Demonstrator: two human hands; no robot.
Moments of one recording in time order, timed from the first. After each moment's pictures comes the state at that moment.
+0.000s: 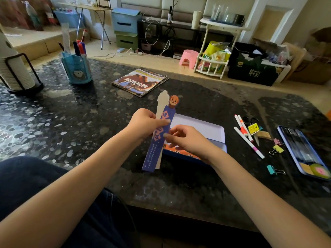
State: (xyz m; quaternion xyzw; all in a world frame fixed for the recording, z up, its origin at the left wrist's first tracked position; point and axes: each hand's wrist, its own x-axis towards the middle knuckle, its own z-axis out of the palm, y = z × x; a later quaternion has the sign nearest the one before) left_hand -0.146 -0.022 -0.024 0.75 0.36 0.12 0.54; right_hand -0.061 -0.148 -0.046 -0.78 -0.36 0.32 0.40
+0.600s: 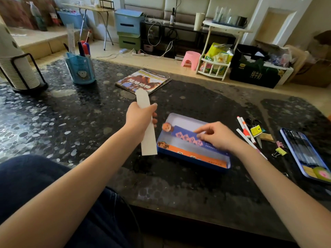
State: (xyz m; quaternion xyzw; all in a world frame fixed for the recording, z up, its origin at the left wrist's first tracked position) left_hand -0.146 -0.010 -0.022 0.59 0.41 0.27 0.64; right_hand -0.006 -0.184 -0.036 -0.88 -0.36 0.21 0.23
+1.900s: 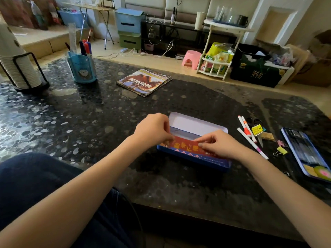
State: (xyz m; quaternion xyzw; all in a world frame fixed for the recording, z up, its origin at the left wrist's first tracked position) left_hand -0.150 -0.029 -0.030 0.92 0.27 0.07 0.27; right_hand -0.021 -0.197 -0.038 -0.87 -0.39 0.23 0.20
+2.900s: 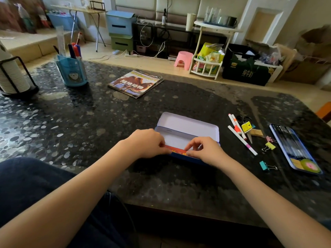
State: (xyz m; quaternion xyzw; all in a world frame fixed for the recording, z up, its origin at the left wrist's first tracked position) left_hand -0.152 -0.034 -0.046 0.98 0.12 -0.13 0.06; right_hand -0.031 -0.202 -0.073 -0.87 -0.35 0.21 0.28
